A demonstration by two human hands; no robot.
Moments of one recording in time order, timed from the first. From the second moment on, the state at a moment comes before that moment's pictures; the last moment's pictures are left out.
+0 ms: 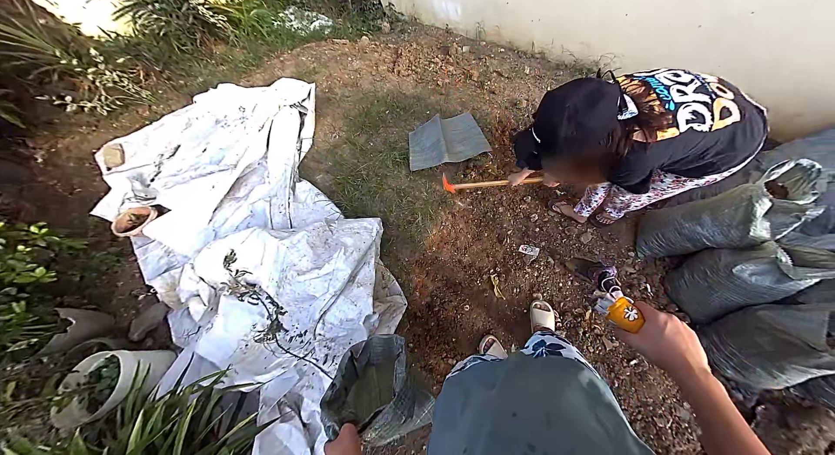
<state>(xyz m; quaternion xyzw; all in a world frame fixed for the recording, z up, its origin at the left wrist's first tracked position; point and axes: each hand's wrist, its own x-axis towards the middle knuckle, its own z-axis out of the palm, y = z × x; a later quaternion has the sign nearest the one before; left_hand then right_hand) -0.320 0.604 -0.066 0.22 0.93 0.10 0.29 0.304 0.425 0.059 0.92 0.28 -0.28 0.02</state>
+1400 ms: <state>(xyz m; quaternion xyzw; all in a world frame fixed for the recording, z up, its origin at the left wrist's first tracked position) -0.305 0.584 -0.079 0.17 0.93 0.14 0.31 0.300 0.445 0.061 0.91 0.31 -0.27 0.00</state>
